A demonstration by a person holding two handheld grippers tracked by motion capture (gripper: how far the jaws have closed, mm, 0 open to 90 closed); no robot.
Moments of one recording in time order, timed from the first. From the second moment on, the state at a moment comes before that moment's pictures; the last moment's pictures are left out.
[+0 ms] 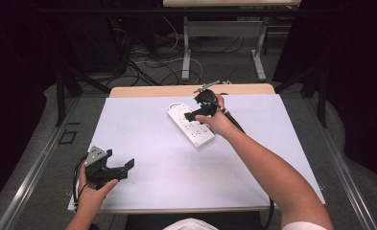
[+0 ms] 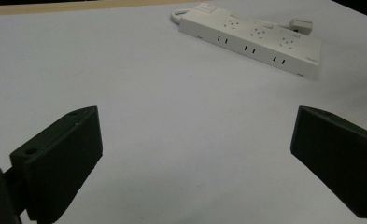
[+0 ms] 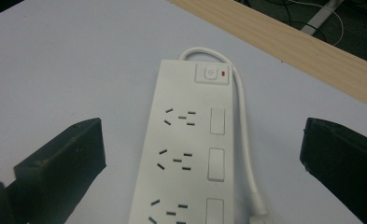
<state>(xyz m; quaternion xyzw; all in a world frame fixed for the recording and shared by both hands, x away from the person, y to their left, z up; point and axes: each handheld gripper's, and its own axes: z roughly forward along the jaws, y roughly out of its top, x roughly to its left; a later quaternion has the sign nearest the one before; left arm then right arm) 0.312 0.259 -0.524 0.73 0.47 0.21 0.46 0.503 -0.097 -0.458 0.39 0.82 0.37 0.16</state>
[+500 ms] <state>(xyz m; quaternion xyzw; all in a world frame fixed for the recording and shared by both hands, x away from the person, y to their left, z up) 0.312 0.259 -0.524 0.73 0.47 0.21 0.46 0.453 -0.125 -0.446 0.37 0.84 0.38 0.16</state>
